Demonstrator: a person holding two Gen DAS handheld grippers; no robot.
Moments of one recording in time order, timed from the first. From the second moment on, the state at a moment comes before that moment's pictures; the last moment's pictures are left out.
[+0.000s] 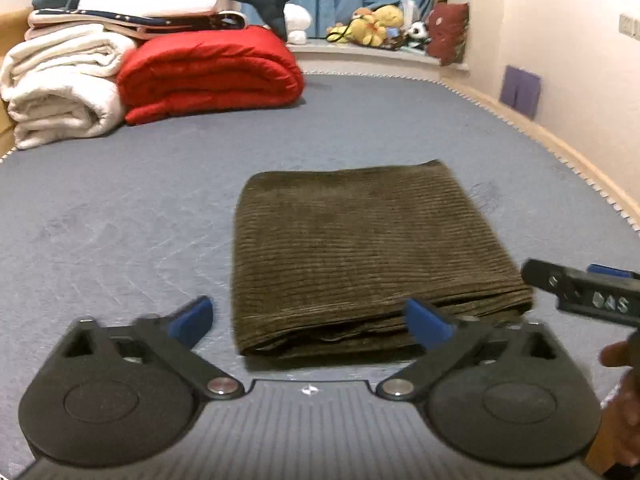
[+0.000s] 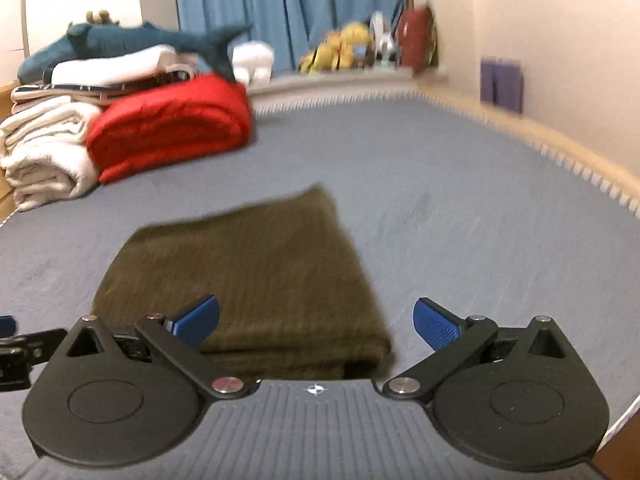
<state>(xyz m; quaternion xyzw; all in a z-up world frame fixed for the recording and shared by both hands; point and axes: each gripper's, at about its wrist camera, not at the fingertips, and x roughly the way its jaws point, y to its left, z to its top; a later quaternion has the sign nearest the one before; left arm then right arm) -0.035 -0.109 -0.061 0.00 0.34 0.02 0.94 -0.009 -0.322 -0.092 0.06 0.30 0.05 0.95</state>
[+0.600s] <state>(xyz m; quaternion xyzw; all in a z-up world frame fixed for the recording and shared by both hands) -0.023 -0.102 -0.089 -0.04 0.40 0.04 0.91 -0.009 -0.296 -0.093 0.02 0.30 0.09 0.95</state>
